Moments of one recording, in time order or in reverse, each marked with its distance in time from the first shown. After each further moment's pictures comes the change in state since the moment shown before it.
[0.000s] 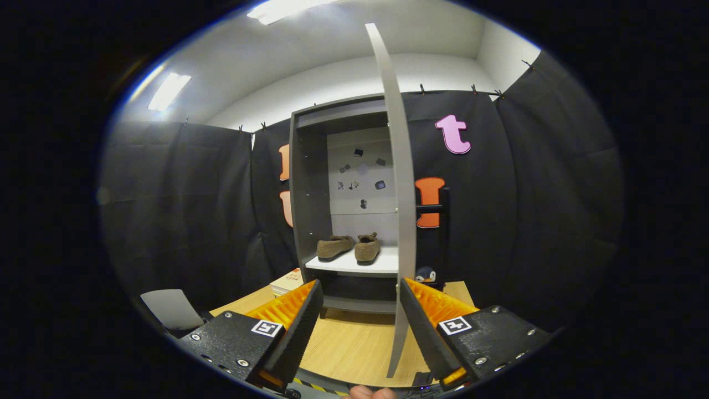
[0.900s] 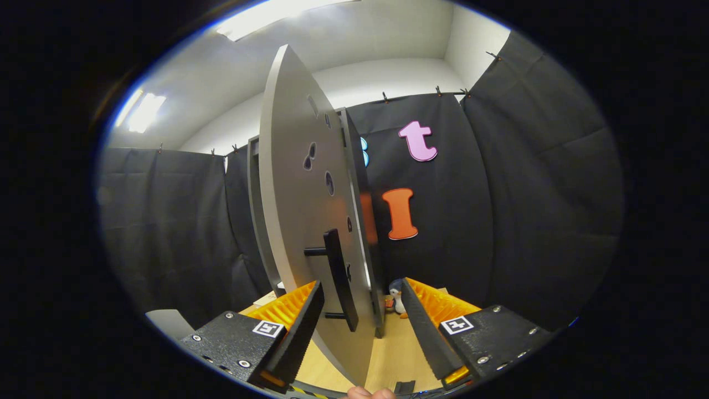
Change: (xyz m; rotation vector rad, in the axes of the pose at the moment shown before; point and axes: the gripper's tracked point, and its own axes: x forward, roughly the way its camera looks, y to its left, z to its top) arm 0.019 -0.071 0.028 0.111 -0.054 -0.071
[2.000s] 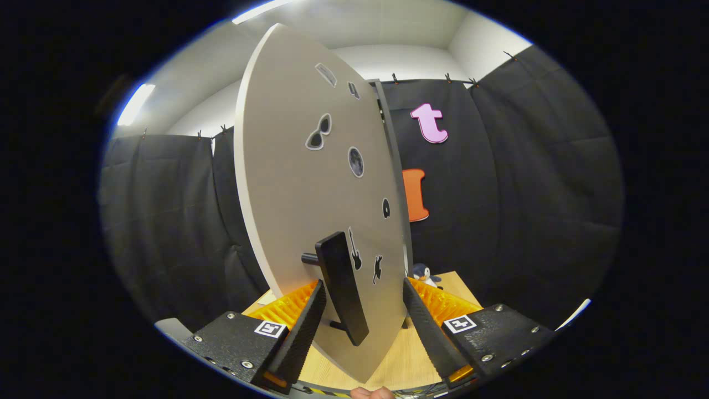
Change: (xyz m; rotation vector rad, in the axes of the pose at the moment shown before) arm 0.060 0.133 -0.022 -0.054 0.063 -0.134
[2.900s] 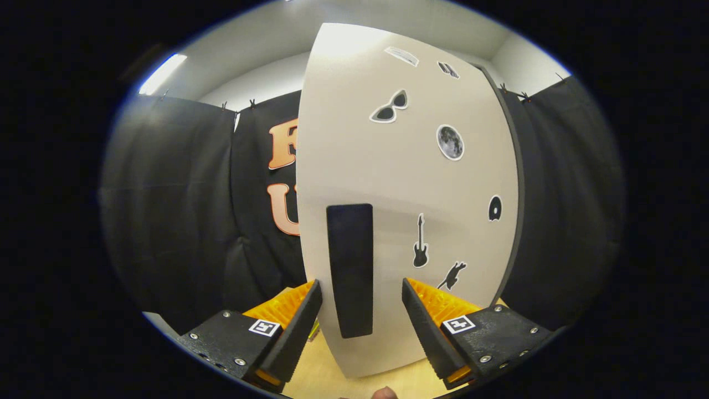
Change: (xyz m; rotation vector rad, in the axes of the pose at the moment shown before) arm 0.152 0.178 -0.030 -0.072 -0.004 0.096
